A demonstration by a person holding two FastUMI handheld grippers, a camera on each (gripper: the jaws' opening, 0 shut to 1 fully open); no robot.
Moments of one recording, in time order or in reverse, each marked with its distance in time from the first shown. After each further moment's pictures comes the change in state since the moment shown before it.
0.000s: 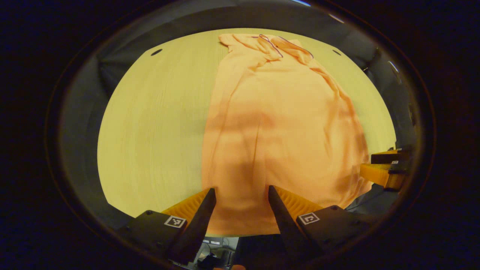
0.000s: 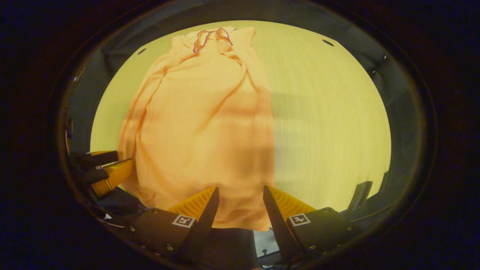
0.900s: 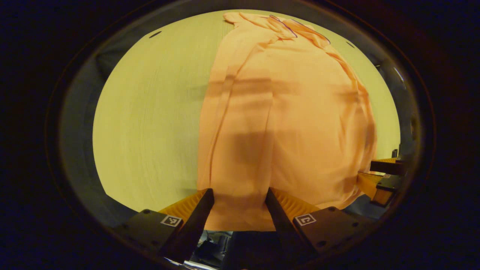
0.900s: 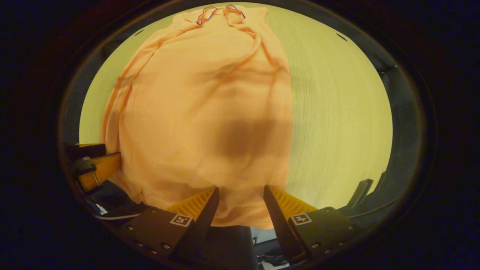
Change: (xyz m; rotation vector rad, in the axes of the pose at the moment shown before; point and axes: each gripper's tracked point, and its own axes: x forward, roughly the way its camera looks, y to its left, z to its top) left arm 0.015 -0.005 -0.007 -0.046 0.172 0.006; right arm 0.022 0.006 -0.012 -0.040 0.162 -0.059
